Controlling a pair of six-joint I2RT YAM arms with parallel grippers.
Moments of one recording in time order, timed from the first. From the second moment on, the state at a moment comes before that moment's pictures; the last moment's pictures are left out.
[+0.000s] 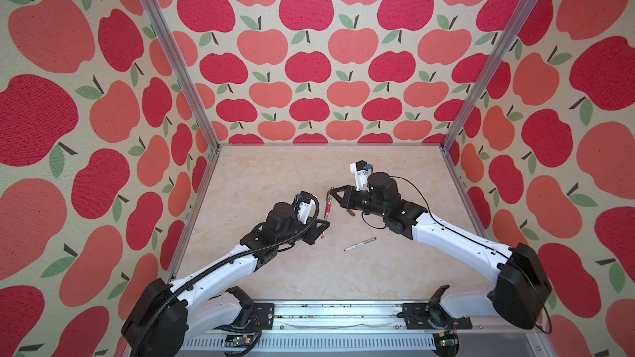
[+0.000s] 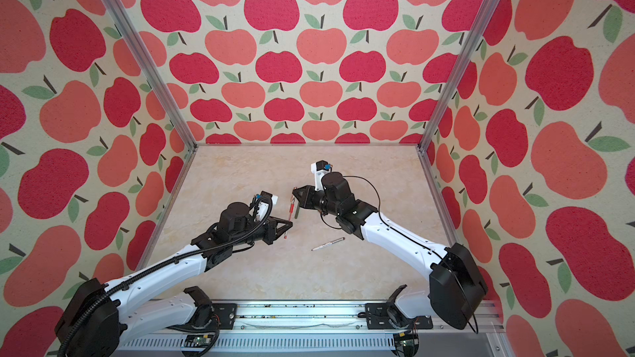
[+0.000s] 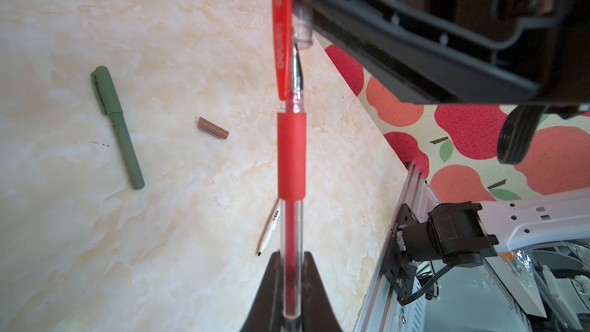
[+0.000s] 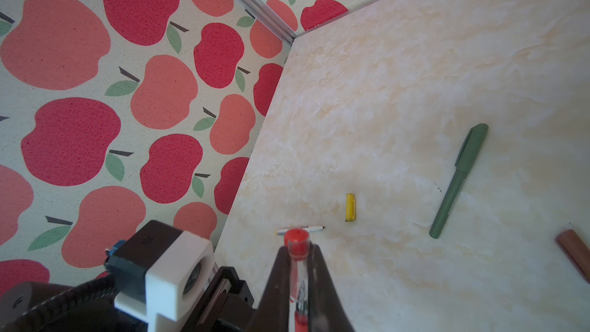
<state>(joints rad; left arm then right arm) -0.67 1.08 0.55 0.09 0.41 -0.49 0.82 1.37 0.98 0.01 -0.22 0.78</state>
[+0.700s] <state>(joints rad) -0.68 1.12 0.55 0.11 0.43 -0.49 0.87 1.33 0.93 -0.01 -0.16 0.71</state>
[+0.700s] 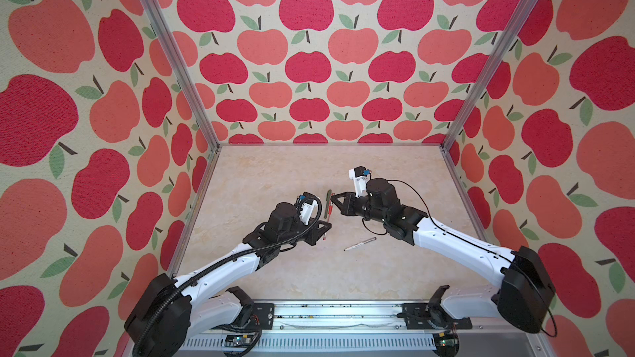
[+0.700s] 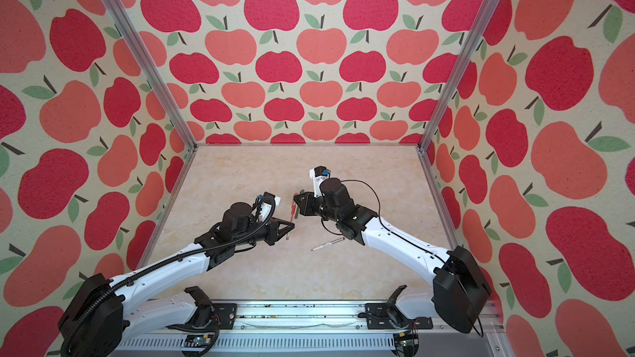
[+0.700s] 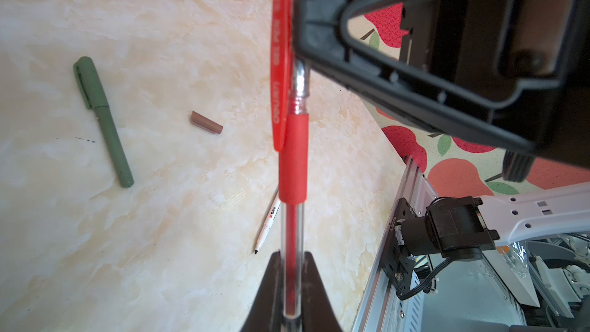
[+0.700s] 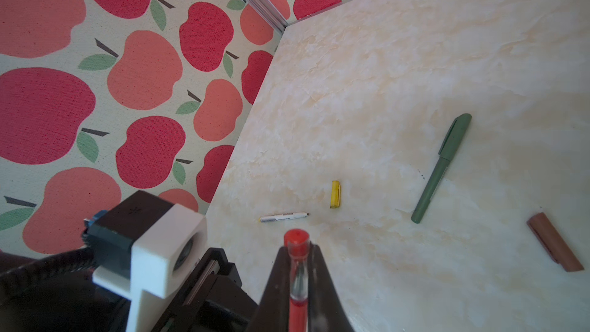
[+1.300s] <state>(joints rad) -0.69 1.07 0.55 0.10 0.43 -0.44 0.88 1.27 0.85 0.10 -0.16 0.68</state>
